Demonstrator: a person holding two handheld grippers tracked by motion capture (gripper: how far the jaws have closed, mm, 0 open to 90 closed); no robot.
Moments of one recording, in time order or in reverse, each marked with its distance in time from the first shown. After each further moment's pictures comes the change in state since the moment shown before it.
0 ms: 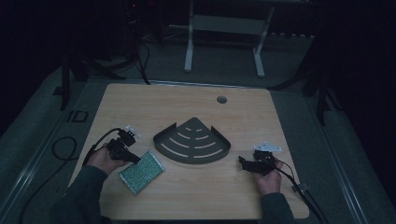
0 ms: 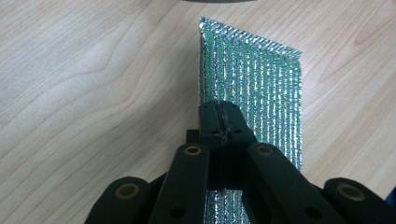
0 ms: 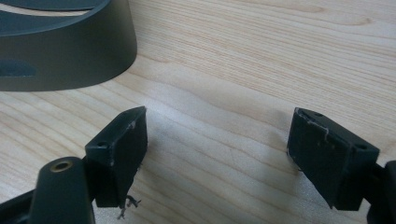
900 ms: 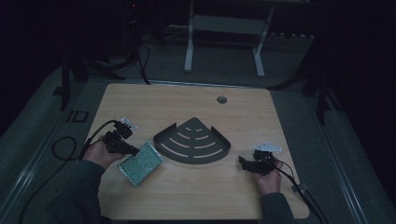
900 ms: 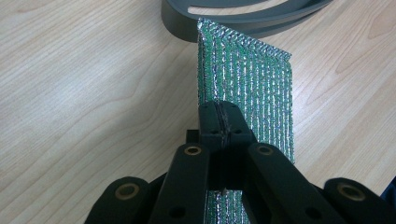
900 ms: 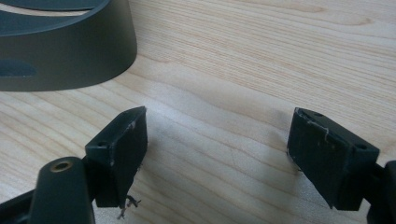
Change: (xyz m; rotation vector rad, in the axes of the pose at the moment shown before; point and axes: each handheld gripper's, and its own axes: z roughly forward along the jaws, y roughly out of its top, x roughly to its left) left arm -0.002 0.010 -0.031 -0.075 0.039 0.013; right arm 0.000 0.000 0.000 0.000 0.000 0.000
